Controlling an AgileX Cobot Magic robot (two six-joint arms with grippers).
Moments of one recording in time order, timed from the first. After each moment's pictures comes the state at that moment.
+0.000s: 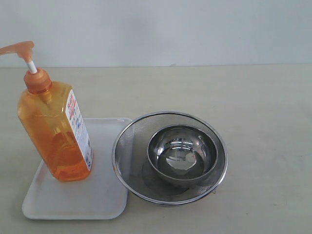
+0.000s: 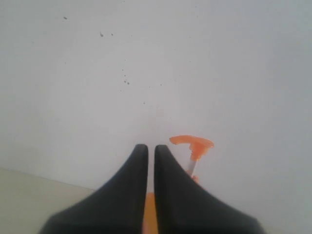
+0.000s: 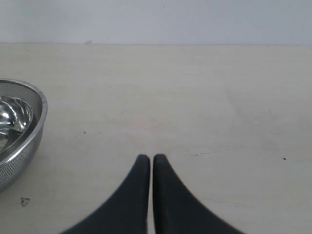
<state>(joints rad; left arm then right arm) 0.06 0.00 0.00 0.69 -0.24 -1.05 0.09 0.01 0.00 0.05 0.35 -0.01</state>
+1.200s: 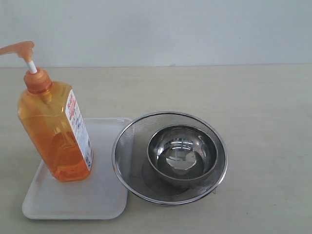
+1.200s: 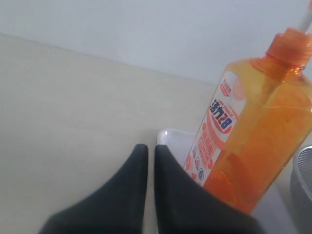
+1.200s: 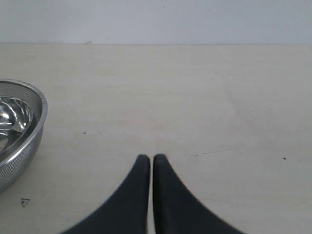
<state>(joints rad) 0.06 0.00 0.00 -0.21 0.30 -0.02 0.09 0.01 0.00 0.04 0.35 -0.01</state>
